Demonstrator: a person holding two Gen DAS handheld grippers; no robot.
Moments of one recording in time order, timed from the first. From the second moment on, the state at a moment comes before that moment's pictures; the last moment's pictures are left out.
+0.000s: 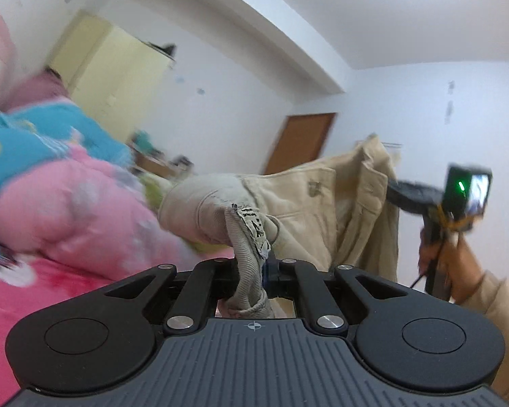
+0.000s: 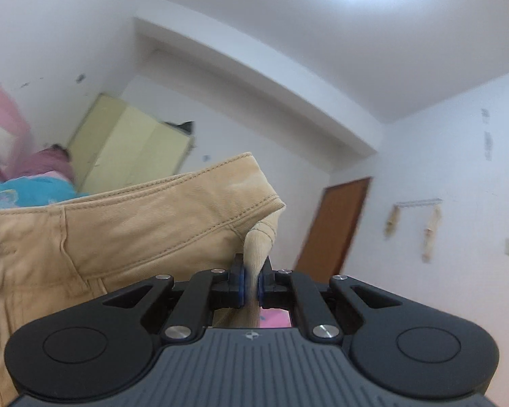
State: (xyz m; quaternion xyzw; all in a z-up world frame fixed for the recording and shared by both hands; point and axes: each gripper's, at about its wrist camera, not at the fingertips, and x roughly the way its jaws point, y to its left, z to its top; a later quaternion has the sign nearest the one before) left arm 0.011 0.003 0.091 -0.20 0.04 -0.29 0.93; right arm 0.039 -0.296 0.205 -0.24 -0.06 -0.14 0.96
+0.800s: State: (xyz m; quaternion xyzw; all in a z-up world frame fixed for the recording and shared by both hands) left arm 0.099 0.118 -0.015 -0.11 0.11 0.15 0.98; right arm 0.312 0.124 -0.023 -0.40 0.03 0.23 0.89
